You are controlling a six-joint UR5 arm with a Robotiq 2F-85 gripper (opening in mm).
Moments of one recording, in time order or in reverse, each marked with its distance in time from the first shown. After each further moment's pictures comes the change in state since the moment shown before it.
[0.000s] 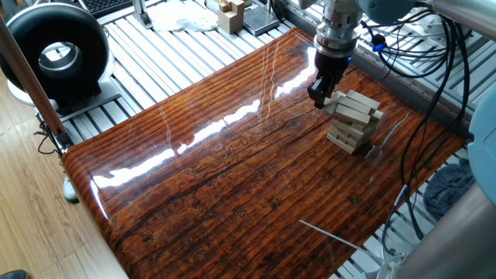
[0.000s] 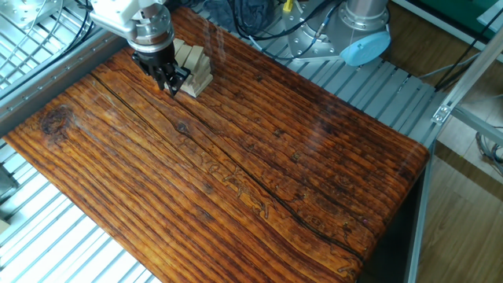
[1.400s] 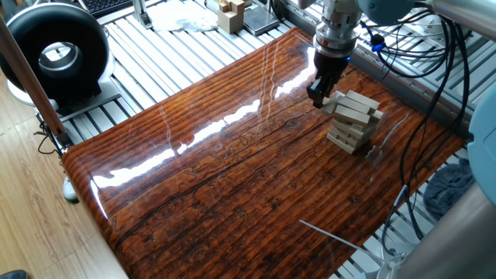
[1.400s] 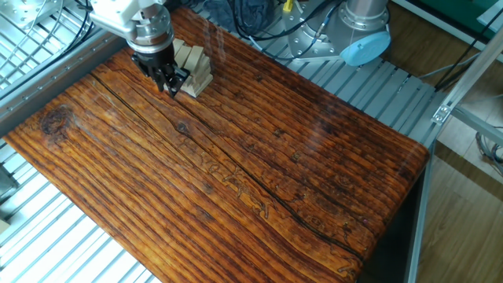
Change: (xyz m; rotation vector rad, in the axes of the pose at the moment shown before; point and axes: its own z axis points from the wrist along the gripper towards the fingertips) arm -0.004 0.001 0.000 -0.002 -0.012 -0.006
